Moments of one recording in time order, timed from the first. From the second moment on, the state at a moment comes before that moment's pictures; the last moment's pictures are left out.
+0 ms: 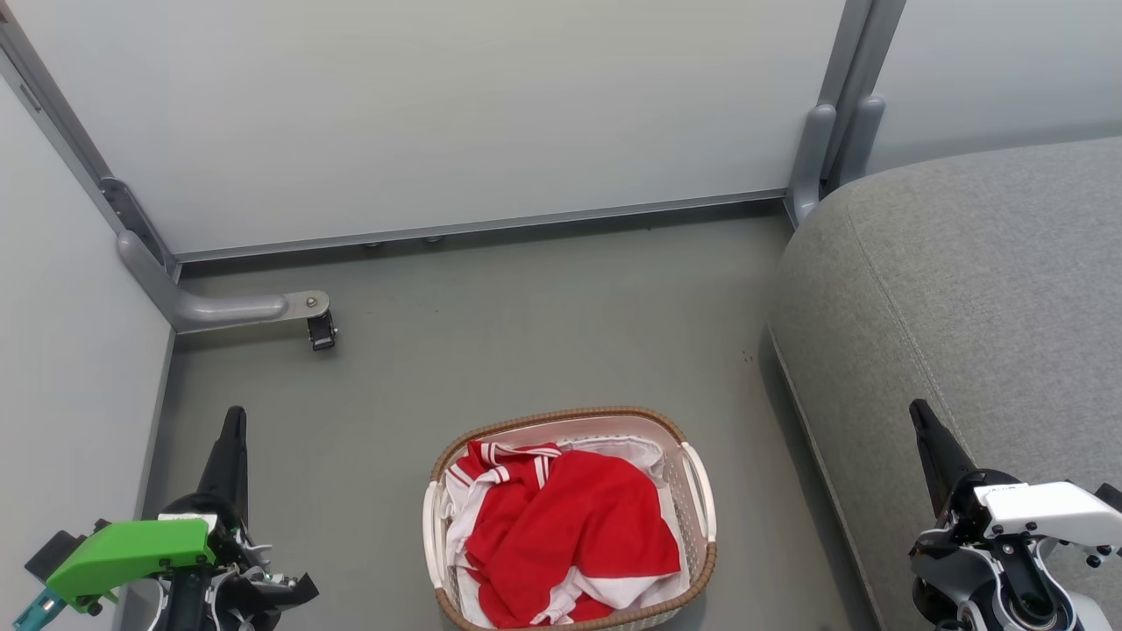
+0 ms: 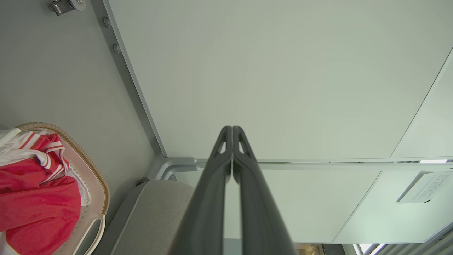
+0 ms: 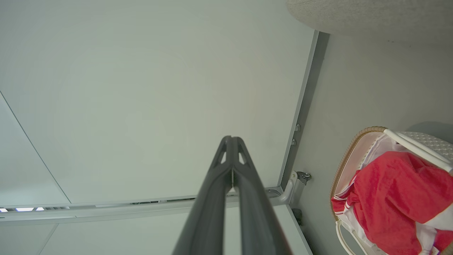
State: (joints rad) left arm -0.10 0.05 0.11 0.24 -1.61 -0.13 0.11; right arm -0.10 -0.05 -0.11 0.25 1.61 0.13 0.12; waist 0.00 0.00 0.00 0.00
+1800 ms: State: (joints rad) left arm 0.01 0.04 0.02 0.12 -1.03 -0.09 -0.07; right arm -0.05 -0.04 -0.03 0.18 0.97 0.13 -0.07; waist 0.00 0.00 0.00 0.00
